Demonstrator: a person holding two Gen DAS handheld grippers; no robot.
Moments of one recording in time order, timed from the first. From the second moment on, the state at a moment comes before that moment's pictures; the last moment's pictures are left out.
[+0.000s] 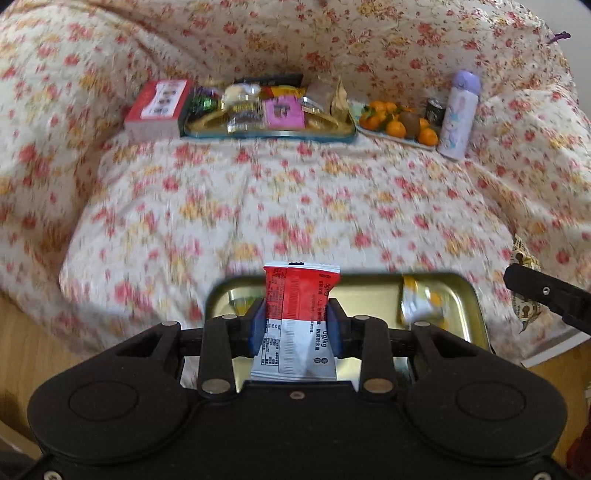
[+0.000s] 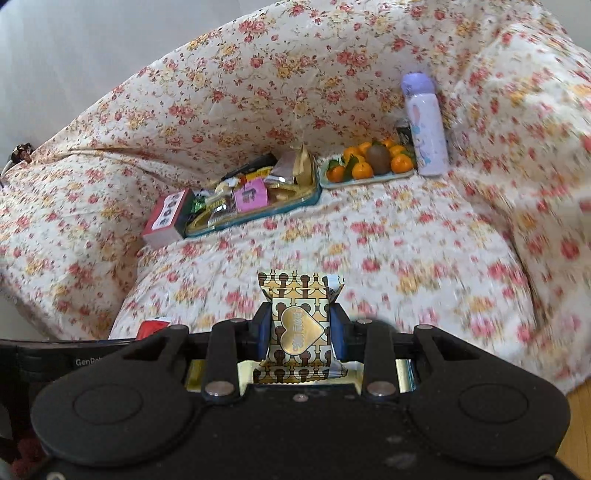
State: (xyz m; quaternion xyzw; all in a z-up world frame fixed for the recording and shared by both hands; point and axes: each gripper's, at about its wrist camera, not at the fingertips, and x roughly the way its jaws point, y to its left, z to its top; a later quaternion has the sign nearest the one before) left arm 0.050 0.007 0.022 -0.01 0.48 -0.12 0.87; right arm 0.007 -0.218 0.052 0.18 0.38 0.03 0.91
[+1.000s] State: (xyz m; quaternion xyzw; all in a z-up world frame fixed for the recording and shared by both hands) left arm 0.000 0.010 -0.006 0.01 0.47 -0.08 0.88; right arm -0.036 -0.205 0.017 0.16 0.44 0.02 0.88
